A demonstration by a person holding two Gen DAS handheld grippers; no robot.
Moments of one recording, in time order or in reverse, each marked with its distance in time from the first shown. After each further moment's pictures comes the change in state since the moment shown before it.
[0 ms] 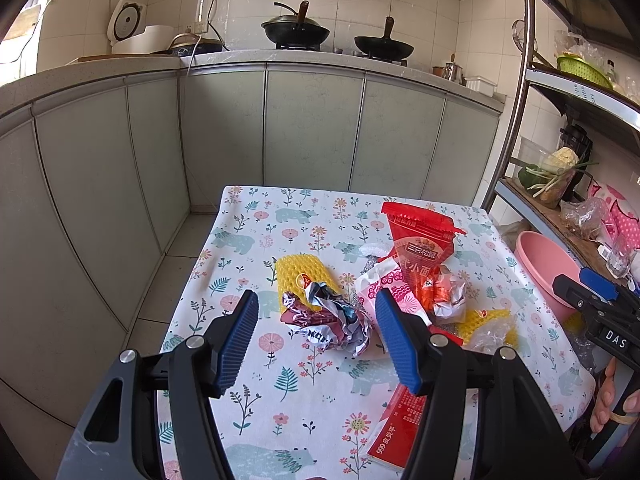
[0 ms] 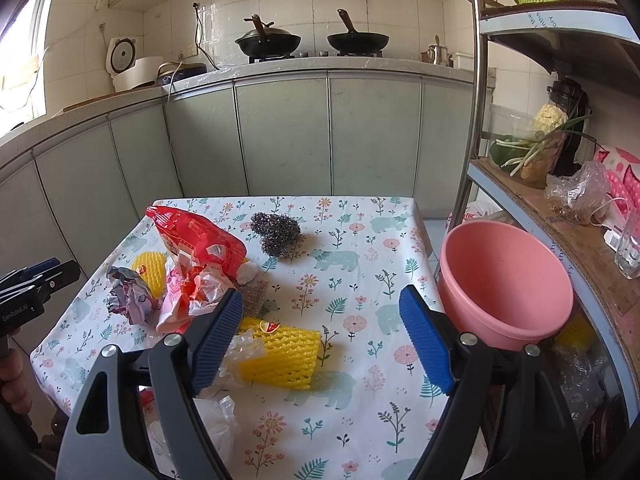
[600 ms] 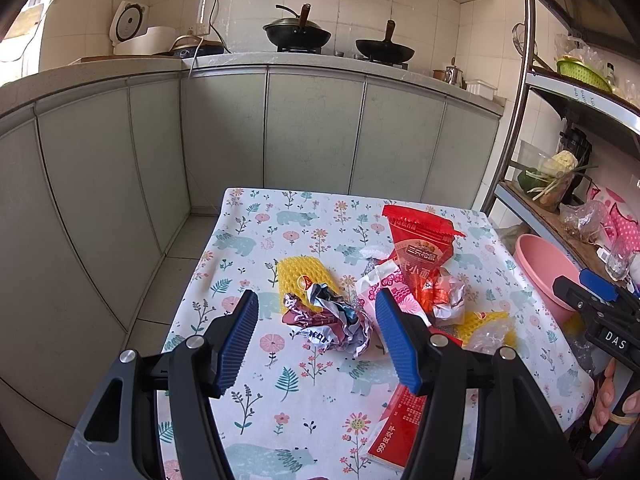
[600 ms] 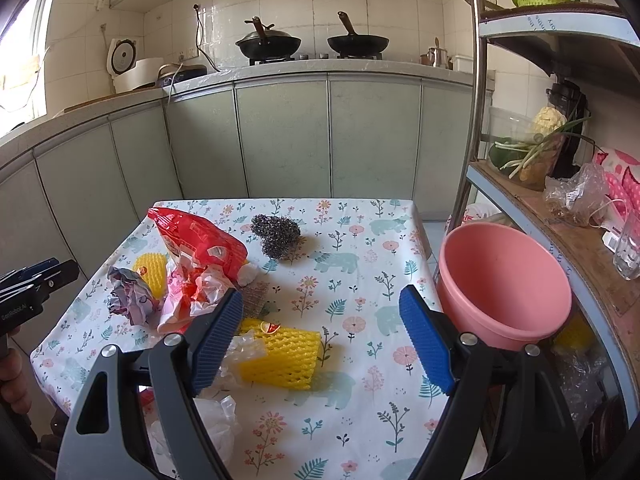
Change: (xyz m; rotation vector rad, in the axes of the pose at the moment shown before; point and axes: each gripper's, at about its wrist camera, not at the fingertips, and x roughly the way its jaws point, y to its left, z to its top) left arm -0.007 0.002 0.004 -0.003 -0.013 0.003; right arm -0.003 0.000 0.001 -0.002 -0.009 -0.002
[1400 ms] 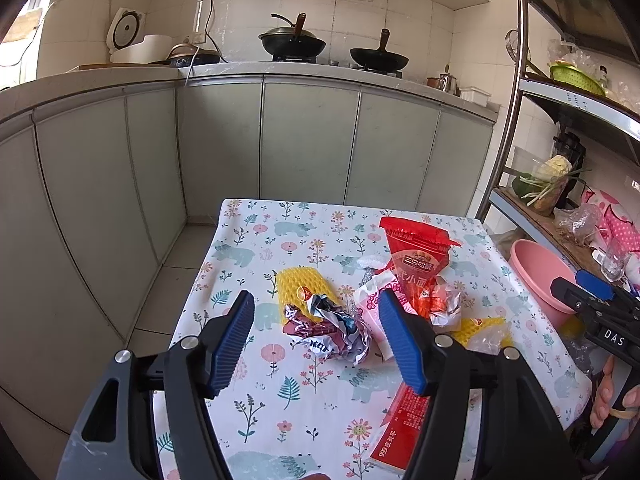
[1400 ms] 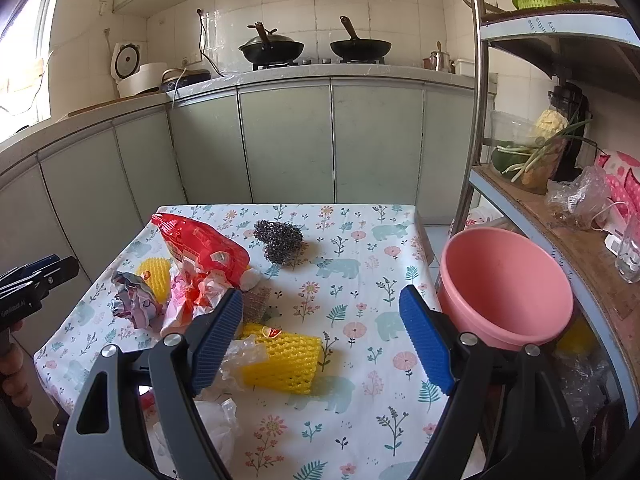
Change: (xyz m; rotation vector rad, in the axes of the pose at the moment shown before) left arm -0.002 0.004 -0.002 0.008 -0.040 -0.028; right arm -0.003 -0.003 0.001 -0.001 -0.015 0.018
